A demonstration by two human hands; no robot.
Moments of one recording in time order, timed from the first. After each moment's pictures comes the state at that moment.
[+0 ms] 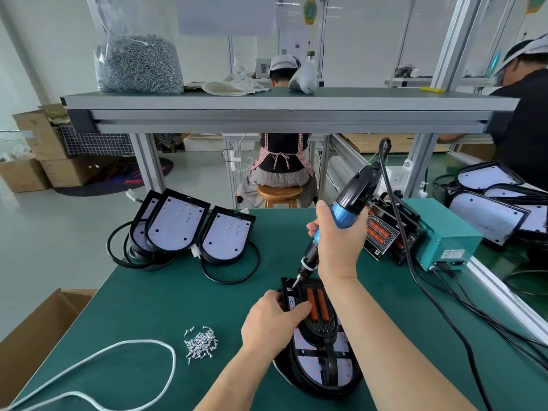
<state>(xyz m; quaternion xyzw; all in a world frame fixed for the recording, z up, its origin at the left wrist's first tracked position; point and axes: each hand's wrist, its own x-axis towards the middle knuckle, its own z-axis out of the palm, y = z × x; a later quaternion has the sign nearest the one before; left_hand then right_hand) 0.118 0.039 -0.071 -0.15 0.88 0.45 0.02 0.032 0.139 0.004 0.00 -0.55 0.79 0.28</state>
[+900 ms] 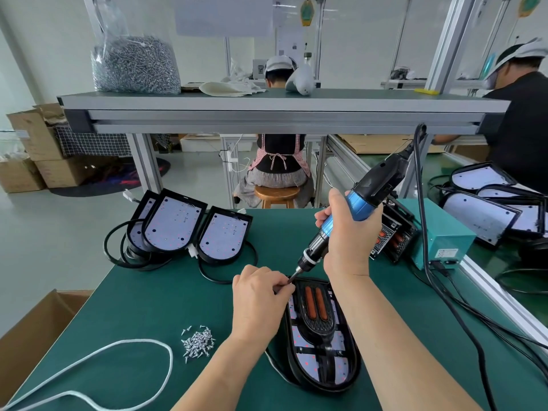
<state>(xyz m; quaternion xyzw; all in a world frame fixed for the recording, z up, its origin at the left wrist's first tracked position) 0.109 0.029 -0.053 0.00 0.90 0.35 -0.25 0.050 0.148 0.033 0.01 -0.45 0.85 0.28</state>
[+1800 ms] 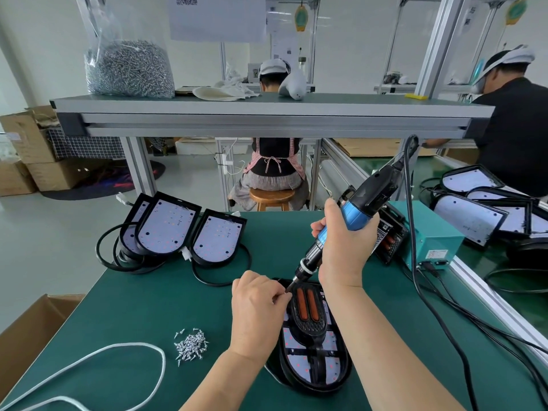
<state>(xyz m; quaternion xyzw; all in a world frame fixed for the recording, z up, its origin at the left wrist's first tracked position) 0.116 0.037 -0.063 0.05 0.89 0.31 -0.33 0.059 0.152 0.026 -0.02 -0.47 0.82 0.31</state>
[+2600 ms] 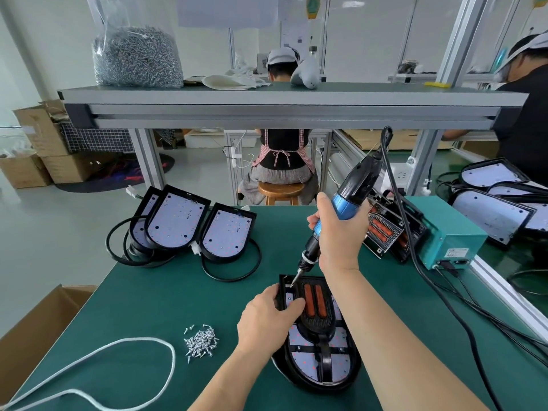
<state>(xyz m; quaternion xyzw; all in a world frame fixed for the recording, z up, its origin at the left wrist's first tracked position) 0.115 0.031 -0.080 -0.12 0.89 0.44 -0.03 0.022 0.138 0.008 0.01 -0.55 0.79 0.28</state>
